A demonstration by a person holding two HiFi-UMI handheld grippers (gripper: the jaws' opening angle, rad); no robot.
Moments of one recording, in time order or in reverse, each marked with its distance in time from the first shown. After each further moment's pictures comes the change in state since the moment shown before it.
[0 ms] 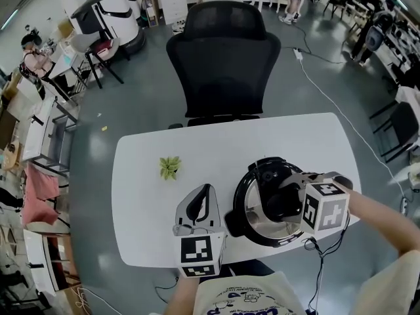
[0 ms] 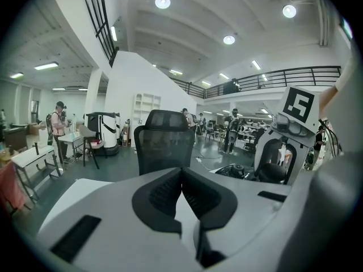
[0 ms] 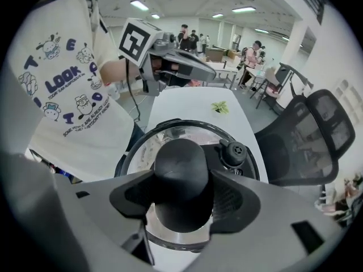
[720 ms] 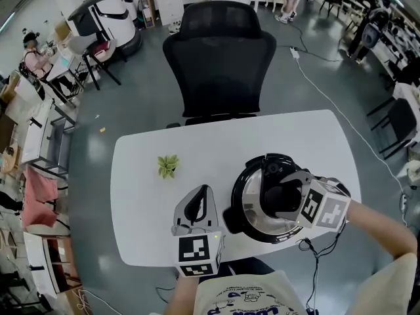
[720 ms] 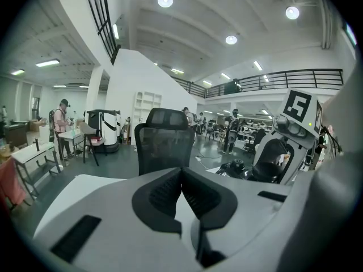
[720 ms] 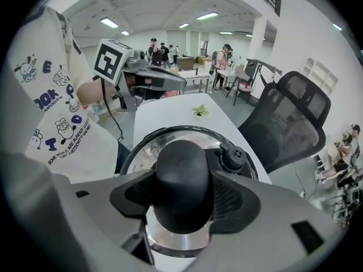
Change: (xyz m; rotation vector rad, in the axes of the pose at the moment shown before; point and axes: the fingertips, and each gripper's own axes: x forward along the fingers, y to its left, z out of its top) left arm -0.010 -0.002 -0.007 -0.022 0.012 -0.004; right arm -0.004 -0.003 0.004 0.253 -0.112 -0.110
